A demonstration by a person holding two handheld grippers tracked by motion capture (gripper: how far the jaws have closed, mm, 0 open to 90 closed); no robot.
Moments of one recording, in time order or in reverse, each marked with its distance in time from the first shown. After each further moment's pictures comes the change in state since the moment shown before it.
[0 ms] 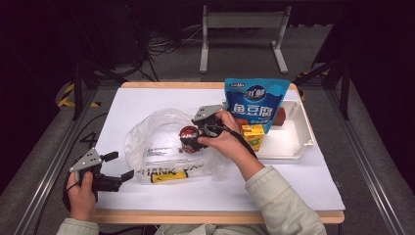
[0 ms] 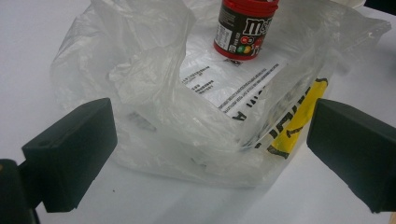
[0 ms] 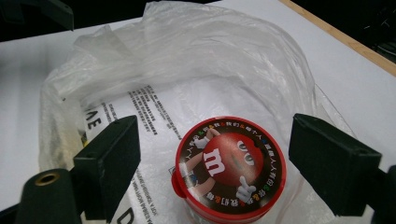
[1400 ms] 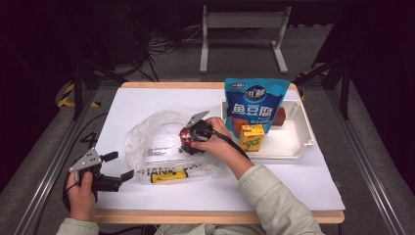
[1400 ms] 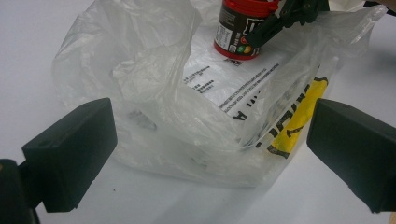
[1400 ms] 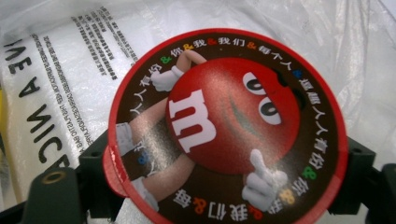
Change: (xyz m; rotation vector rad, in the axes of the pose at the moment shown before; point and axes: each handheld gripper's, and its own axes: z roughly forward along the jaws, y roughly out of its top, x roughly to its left) left arm 0.001 0.000 0.000 0.002 -0.001 -0.004; right arm -0.006 -0.023 0.049 0.225 -0.039 0.009
